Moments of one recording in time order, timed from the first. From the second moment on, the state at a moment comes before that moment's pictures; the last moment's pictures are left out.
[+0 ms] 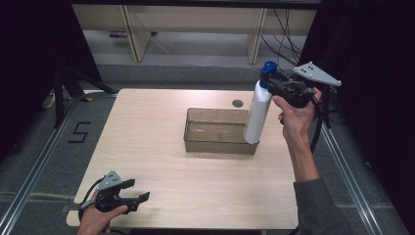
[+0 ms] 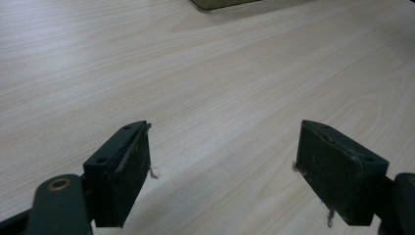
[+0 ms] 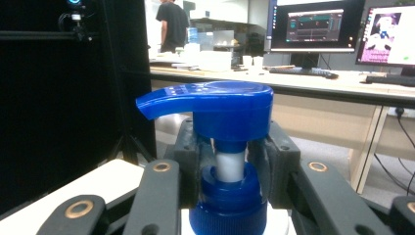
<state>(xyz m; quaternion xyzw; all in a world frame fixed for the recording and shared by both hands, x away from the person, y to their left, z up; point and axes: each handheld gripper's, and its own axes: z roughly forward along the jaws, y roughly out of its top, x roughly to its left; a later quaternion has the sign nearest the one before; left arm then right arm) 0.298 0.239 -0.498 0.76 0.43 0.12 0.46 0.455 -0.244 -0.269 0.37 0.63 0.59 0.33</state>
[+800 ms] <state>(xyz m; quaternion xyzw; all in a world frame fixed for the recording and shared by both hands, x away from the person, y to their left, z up) 0.297 0.241 -0.495 0.76 0.43 0.12 0.47 0.481 -0.237 -0.291 0.39 0.63 0.59 0.33</state>
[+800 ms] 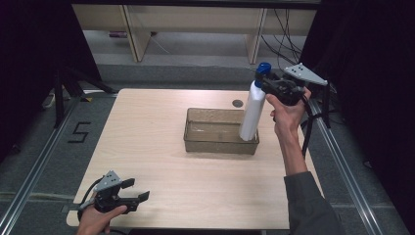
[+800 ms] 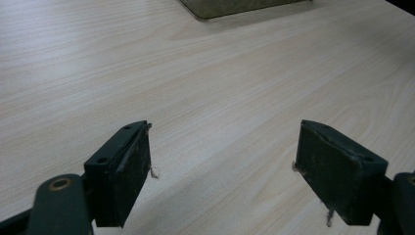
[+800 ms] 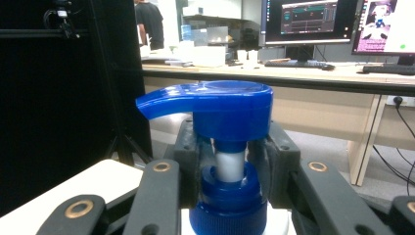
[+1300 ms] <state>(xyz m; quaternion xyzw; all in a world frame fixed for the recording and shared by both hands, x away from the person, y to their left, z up) 0.297 0.241 -0.494 0.76 0.43 0.12 0.47 0.486 -0.236 -0.300 0.40 0.63 0.59 0.32</state>
